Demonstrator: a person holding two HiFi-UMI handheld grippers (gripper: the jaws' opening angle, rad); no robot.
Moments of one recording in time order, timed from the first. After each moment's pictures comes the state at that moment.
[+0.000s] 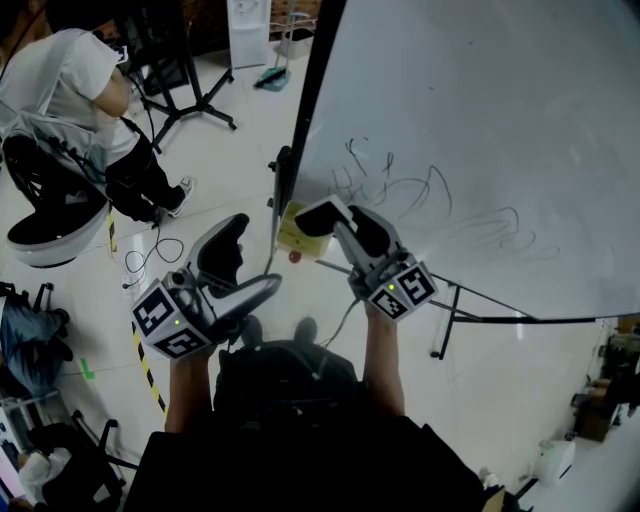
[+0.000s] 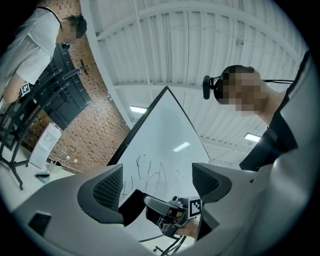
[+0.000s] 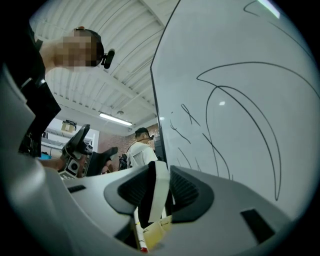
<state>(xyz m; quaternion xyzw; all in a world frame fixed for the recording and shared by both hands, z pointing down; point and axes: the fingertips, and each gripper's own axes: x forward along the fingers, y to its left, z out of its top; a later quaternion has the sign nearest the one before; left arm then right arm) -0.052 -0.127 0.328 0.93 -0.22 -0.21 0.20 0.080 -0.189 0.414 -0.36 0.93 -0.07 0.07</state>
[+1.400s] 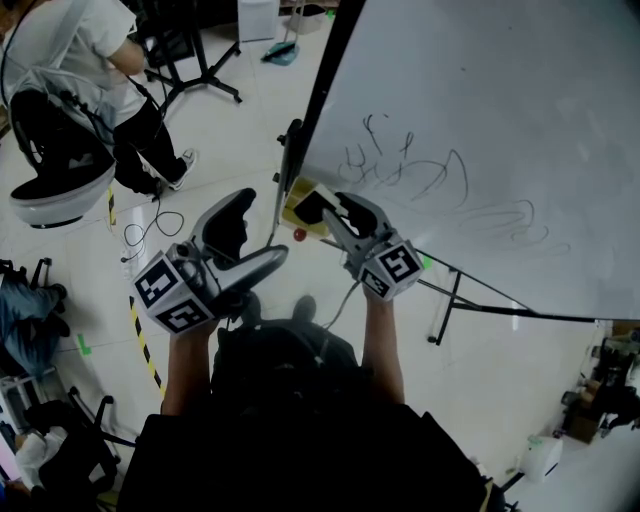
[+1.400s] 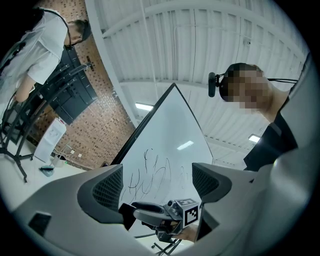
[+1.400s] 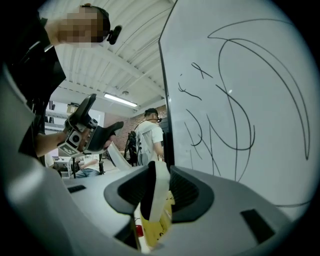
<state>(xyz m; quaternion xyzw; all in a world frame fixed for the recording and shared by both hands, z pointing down) -0.055 -0.138 0.353 0.92 -0.23 -0.20 0.23 0.051 -0.195 0.479 -0.34 0.94 -0.06 -0.05</state>
